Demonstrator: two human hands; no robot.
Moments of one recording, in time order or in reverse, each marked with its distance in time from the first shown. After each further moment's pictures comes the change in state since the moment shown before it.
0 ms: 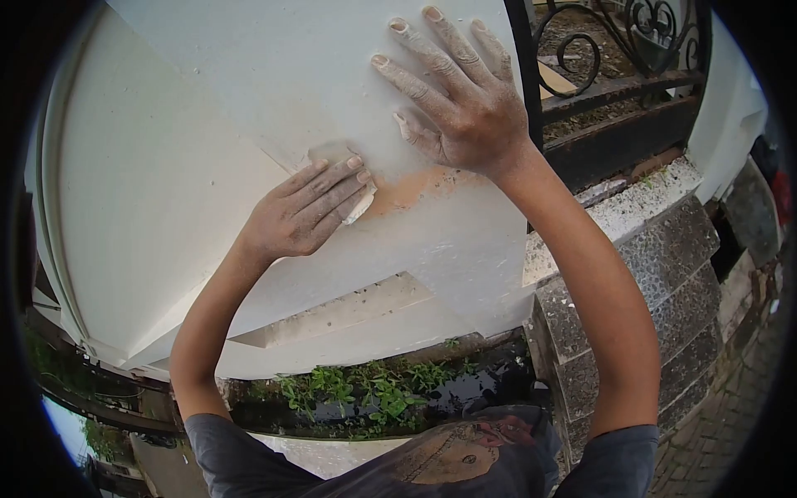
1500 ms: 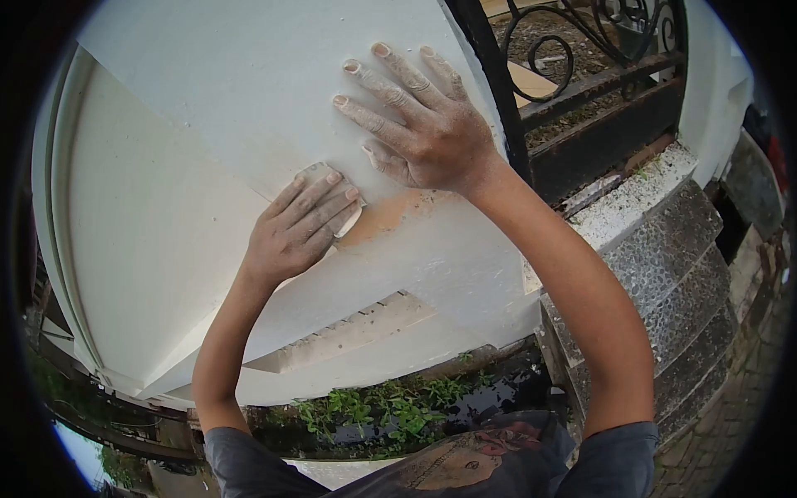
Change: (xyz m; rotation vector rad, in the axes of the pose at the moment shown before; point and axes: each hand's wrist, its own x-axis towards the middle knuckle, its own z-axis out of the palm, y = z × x) left_hand 0.017 0.001 -0.004 0.020 -0.021 -0.095; right_hand -0.002 0.003 0.002 0.037 -0.014 0.026
